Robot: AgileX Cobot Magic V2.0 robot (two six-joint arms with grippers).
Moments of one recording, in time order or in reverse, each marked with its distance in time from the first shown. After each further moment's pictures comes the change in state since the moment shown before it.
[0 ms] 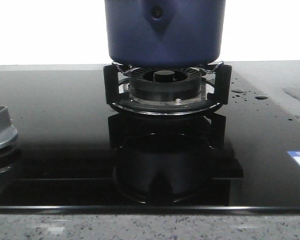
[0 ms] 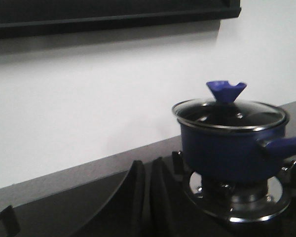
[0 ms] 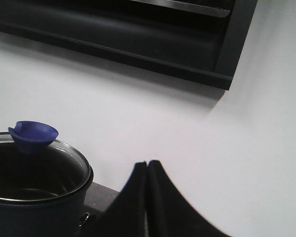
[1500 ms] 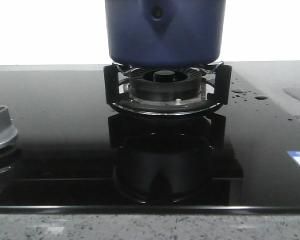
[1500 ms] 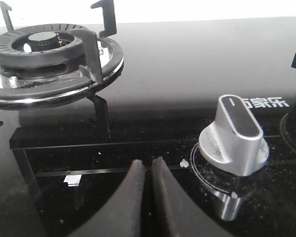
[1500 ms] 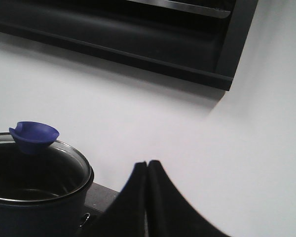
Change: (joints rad) left arm 0.052 -0.287 0.434 1.119 -0.052 -1.177; right arm 0.000 0.000 0.000 0.000 -0.001 0.000
